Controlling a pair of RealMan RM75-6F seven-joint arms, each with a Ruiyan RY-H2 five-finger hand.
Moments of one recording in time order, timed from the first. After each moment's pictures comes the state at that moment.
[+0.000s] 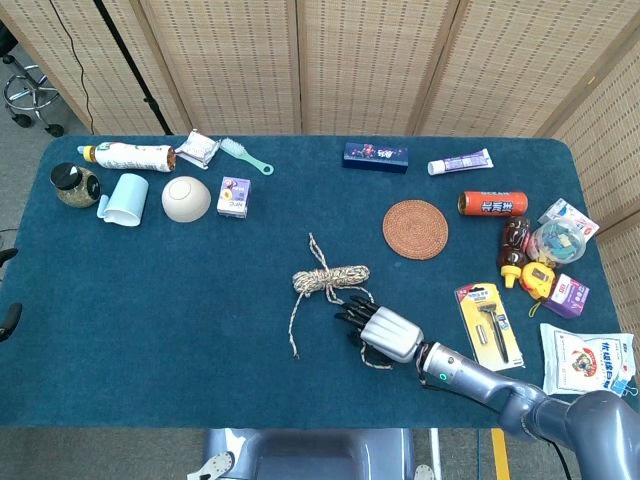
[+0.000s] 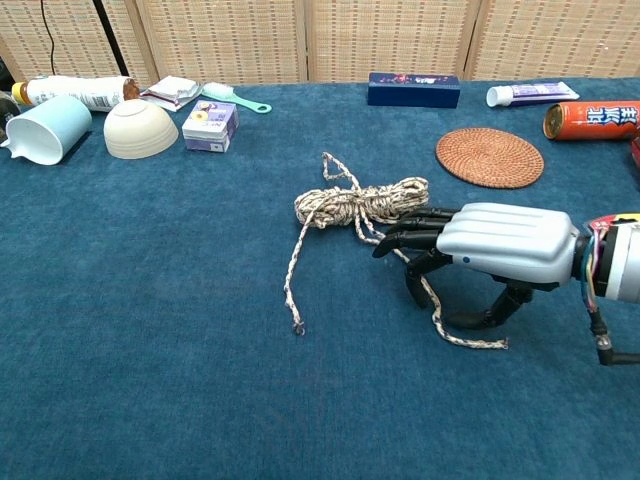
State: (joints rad) left arm -0.11 -0.79 -0.10 -1.89 1.47 1.52 0.11; right arm 0.76 -1.65 -0.18 -0.98 -1.87 1.14 0.31
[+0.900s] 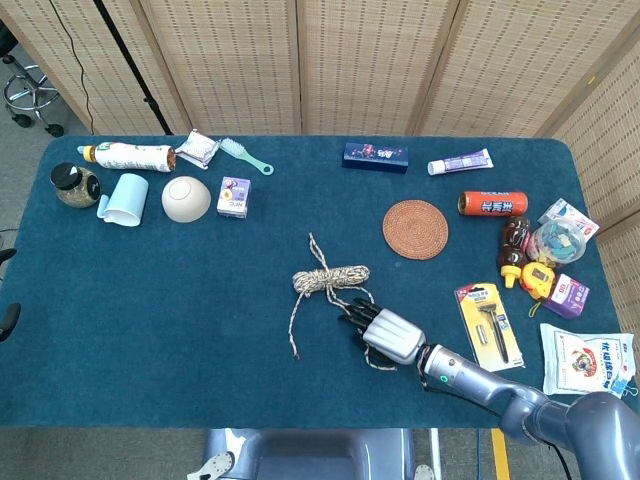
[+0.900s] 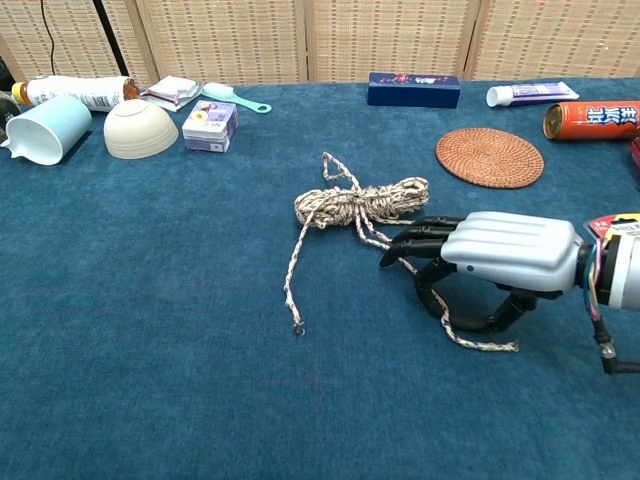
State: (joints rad) left arm -0.11 -0.79 -0.10 -1.89 1.48 1.53 0.11; right arm 0.76 -1.66 -0.19 -0.98 -1.85 1.13 0.30
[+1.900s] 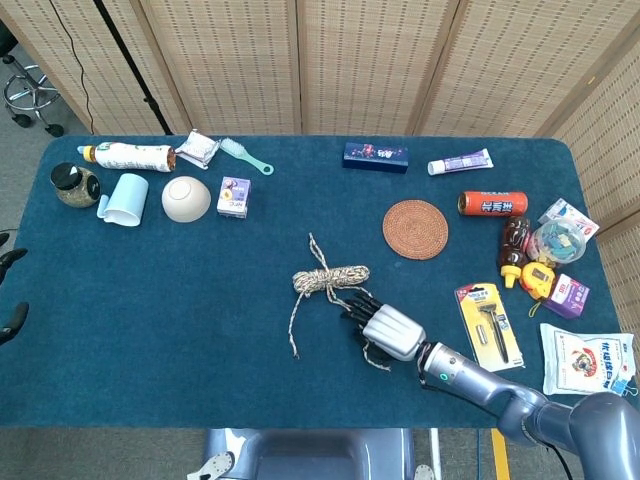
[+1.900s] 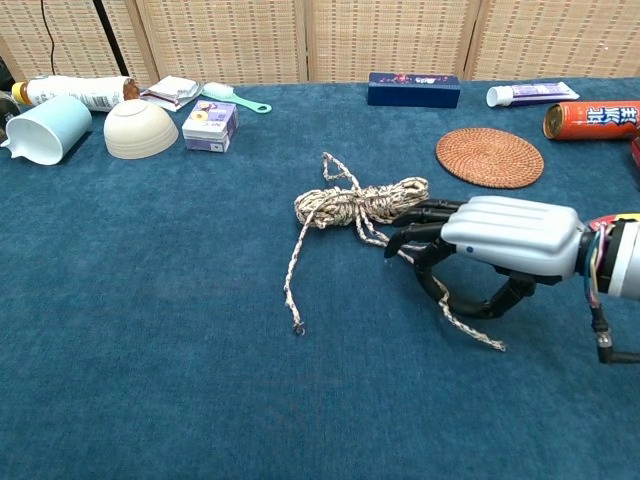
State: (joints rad) left arm -0.13 -0.80 -0.10 -1.87 1.52 1.51 0.10; right arm 0.75 -1.64 -0.16 -1.02 -1.82 1.15 0.29
